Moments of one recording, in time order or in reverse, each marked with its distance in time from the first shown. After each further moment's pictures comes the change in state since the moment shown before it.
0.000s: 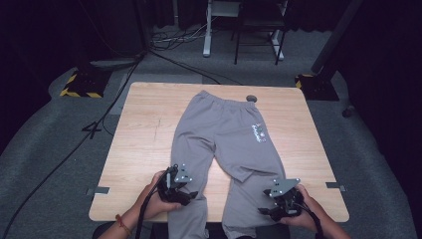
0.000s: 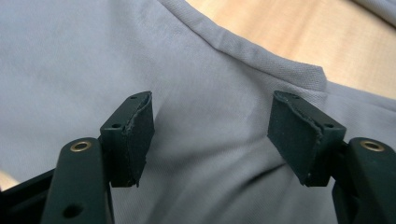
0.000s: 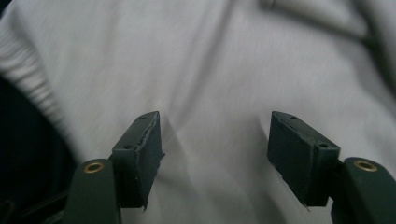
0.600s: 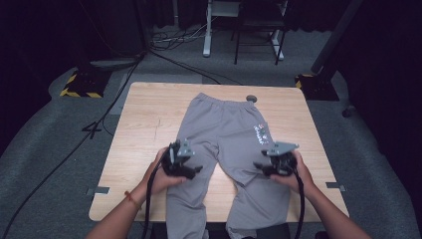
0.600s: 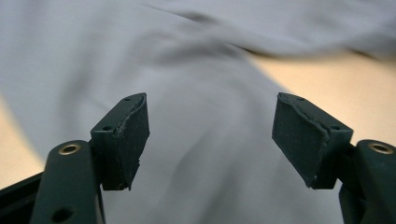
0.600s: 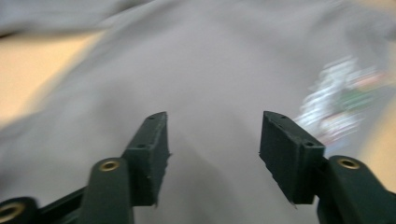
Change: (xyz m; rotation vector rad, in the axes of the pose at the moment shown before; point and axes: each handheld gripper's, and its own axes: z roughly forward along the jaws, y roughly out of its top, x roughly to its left) left arm 0.079 0.064 0.016 -0.091 0.113 -0.051; right arm -0.104 0.053 0.015 -0.218 -0.282 0.120
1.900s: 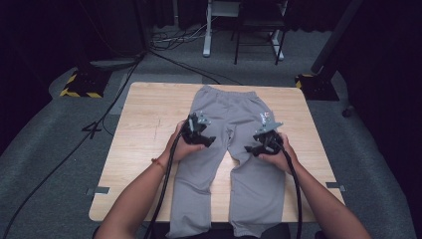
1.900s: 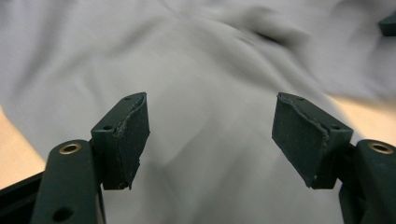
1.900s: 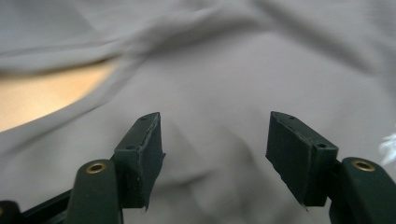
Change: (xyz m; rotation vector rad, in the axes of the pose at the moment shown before) left arm 0.024 0.038 0.049 -0.037 -0.023 -0.022; right arm -0.024 0.019 0.052 0.078 0.069 0.032
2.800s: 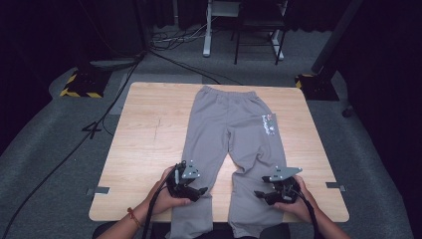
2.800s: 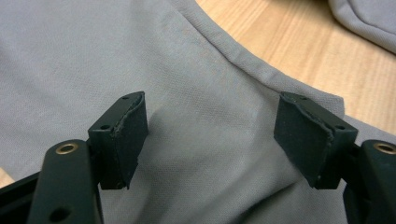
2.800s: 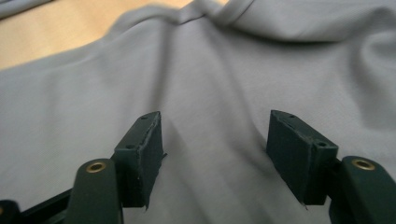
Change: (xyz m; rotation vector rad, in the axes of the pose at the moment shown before) left arm -0.095 -0.088 -0.053 0.039 -0.100 0.067; right arm 0.095 -0.082 -0.071 0.020 0.110 -0.001
